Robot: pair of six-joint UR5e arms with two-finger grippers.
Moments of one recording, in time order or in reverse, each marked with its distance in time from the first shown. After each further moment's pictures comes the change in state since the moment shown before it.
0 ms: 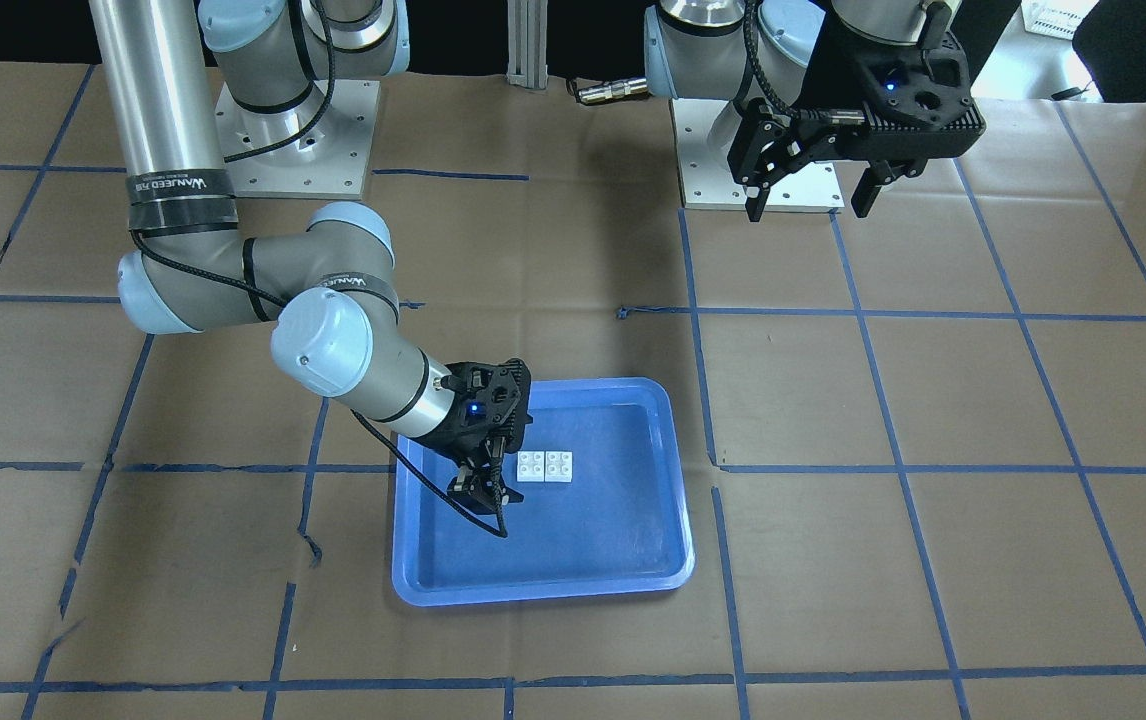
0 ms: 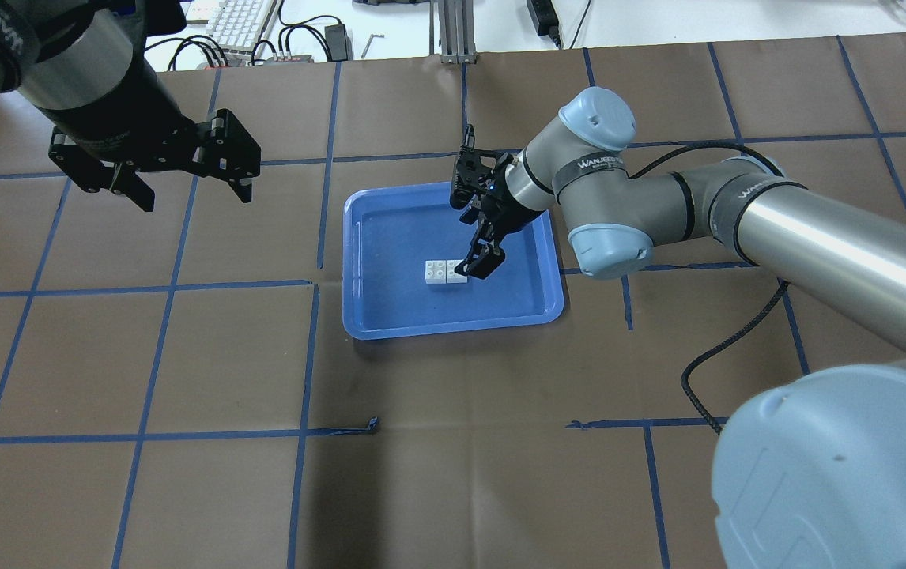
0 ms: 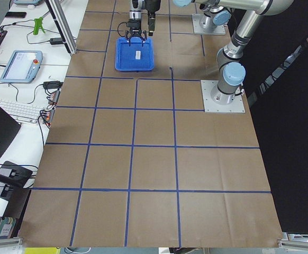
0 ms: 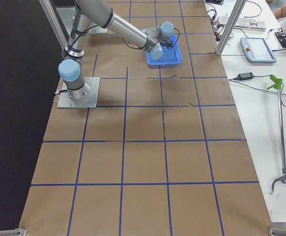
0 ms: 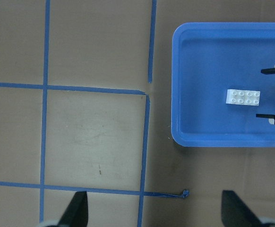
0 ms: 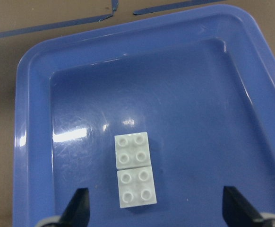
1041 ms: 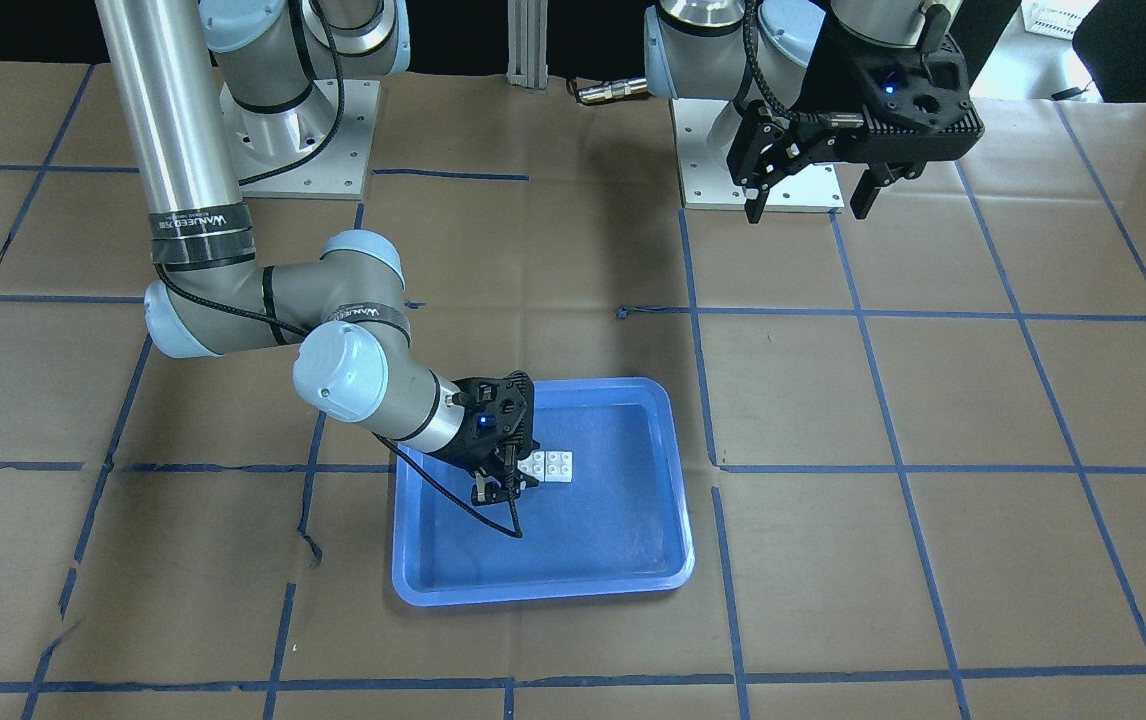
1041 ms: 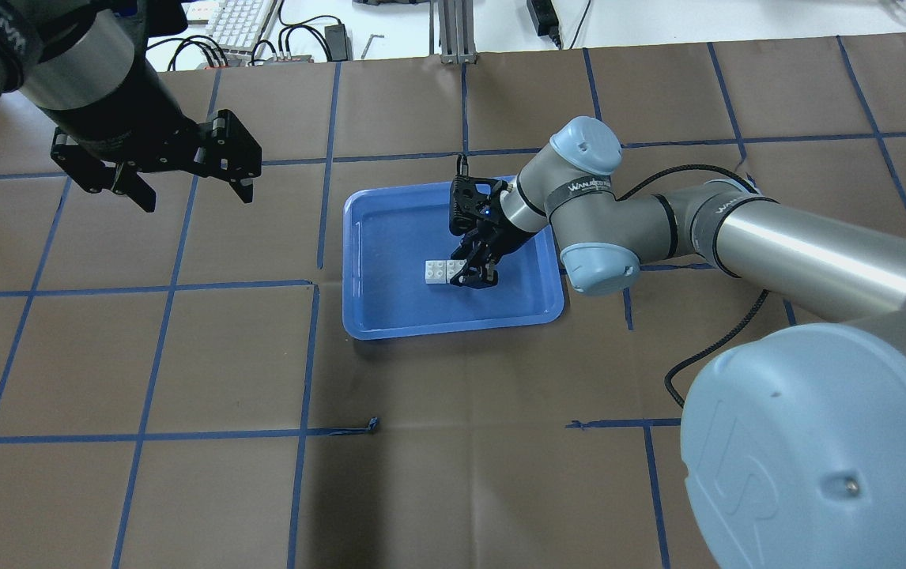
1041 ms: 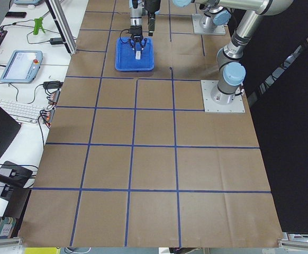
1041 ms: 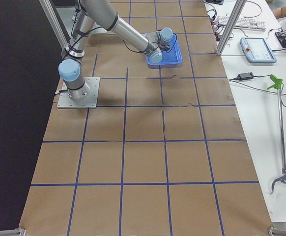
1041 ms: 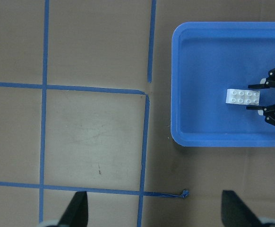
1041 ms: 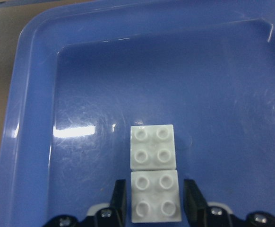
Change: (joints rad) left arm 0.000 -0.002 0.000 0.000 -0.002 0.000; right arm 0.013 0.098 0.035 -0.080 0.046 -0.114
